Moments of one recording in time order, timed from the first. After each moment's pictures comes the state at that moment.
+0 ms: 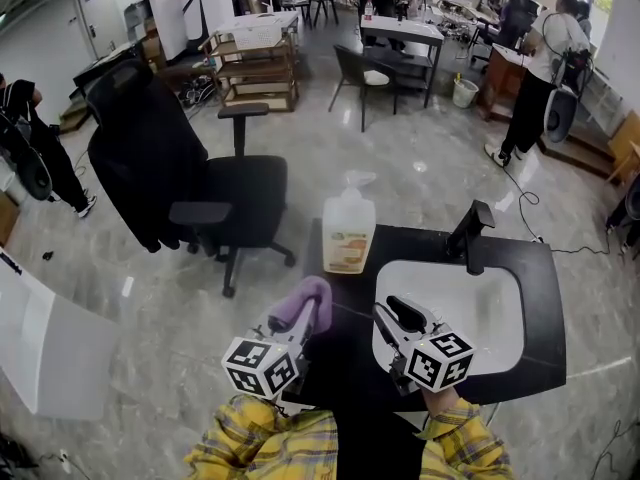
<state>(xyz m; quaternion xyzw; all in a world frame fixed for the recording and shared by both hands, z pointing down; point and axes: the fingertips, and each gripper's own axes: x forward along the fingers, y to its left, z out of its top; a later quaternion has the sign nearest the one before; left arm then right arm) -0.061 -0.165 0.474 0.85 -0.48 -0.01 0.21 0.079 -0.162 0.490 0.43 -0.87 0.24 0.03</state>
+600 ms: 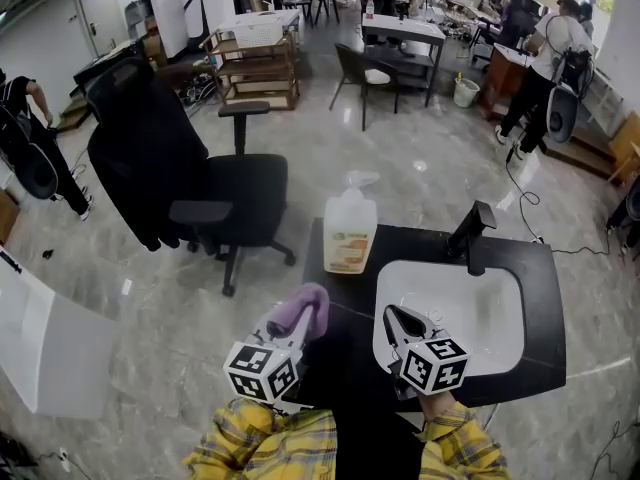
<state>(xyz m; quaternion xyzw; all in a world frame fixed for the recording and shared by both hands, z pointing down) -0.066 -0.159 0.489 0.85 -0.49 0.03 0.20 0.094 -0.160 0.517 0.48 -0.84 0.26 0.08</state>
